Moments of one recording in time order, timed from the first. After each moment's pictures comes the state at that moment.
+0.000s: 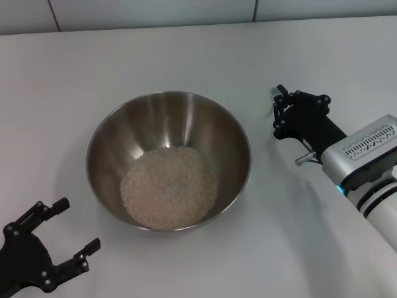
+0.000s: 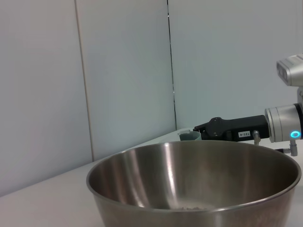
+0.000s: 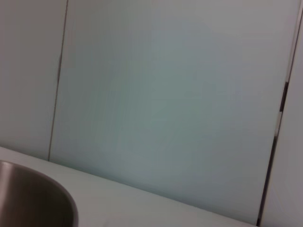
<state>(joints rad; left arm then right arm) -0.08 -2.03 0.88 0.33 1.53 1.64 -0.49 0.45 2.09 0.45 0.35 -2.08 -1.00 -0.16</state>
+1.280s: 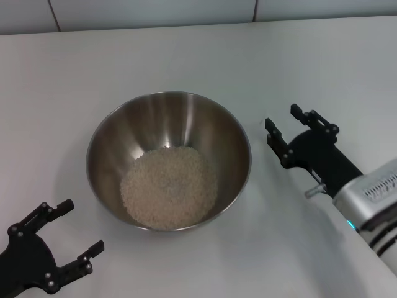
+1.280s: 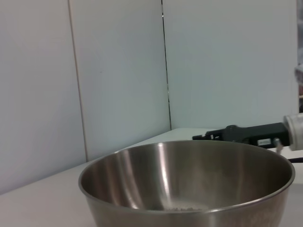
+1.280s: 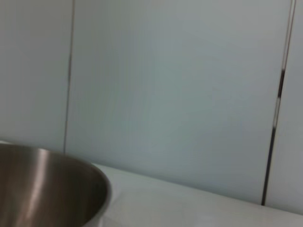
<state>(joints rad) -0.08 -2.04 0.88 0.33 1.55 1.64 -0.49 0.32 2.08 0.37 0.40 -2.09 -1.10 -0.15</state>
